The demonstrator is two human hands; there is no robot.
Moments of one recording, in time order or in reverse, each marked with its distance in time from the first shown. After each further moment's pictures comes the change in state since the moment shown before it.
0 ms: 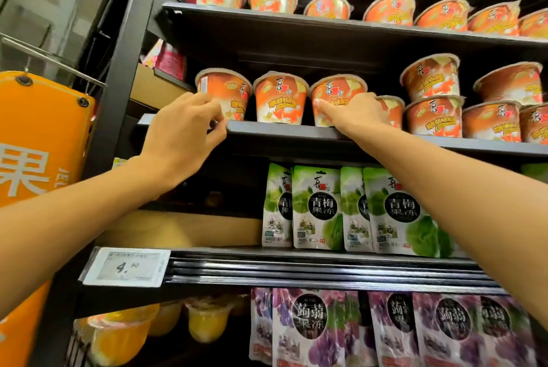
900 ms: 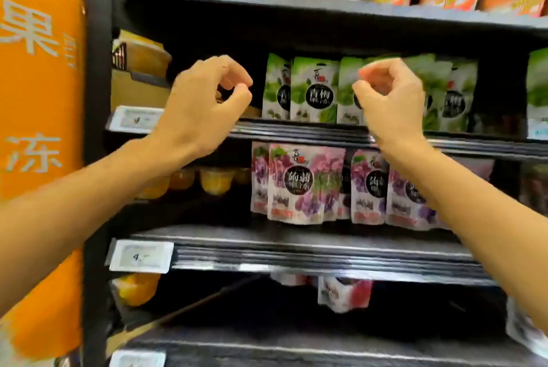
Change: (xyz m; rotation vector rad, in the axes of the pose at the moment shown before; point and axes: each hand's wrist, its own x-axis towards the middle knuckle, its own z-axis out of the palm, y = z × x) left_hand -0.104 0.111 -0.066 -0.499 -0.257 -0.341; right_hand -0.164 0.120 -0.044 0.581 -0.041 -0.278
